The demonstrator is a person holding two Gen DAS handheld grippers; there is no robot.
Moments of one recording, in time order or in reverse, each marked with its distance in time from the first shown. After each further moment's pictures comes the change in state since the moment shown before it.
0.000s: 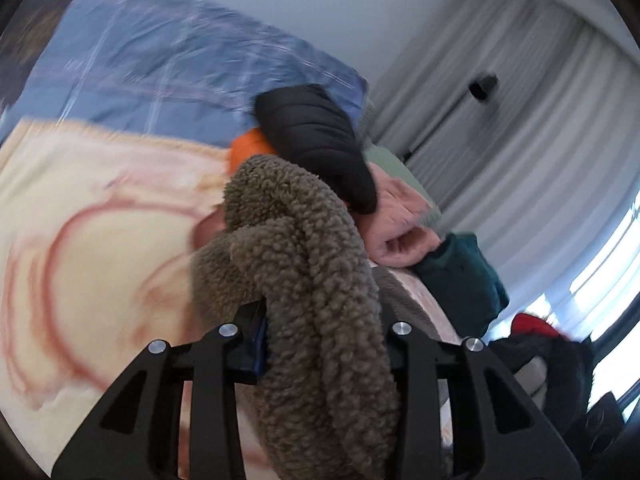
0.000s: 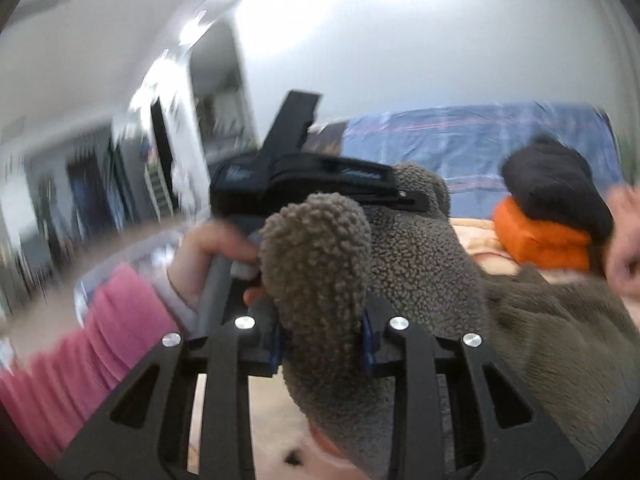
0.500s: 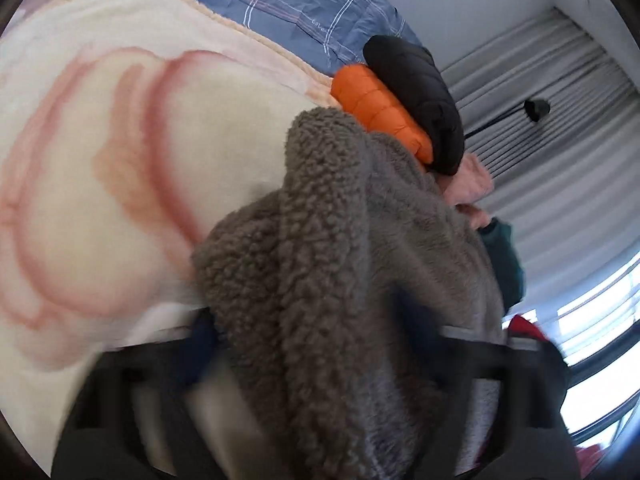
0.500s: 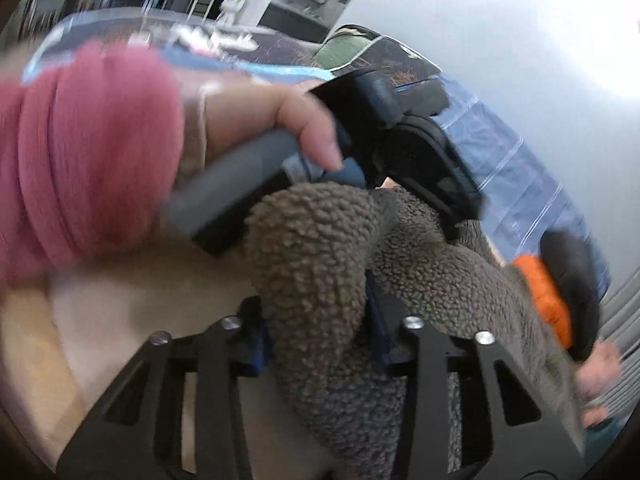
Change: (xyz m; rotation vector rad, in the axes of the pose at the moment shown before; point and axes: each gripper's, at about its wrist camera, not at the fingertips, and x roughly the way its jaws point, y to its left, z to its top) left arm 0.002 0.225 -0.129 -0.326 0.122 -0.059; right arm 0.168 0.144 -0.160 -0.730 0.366 -0.167
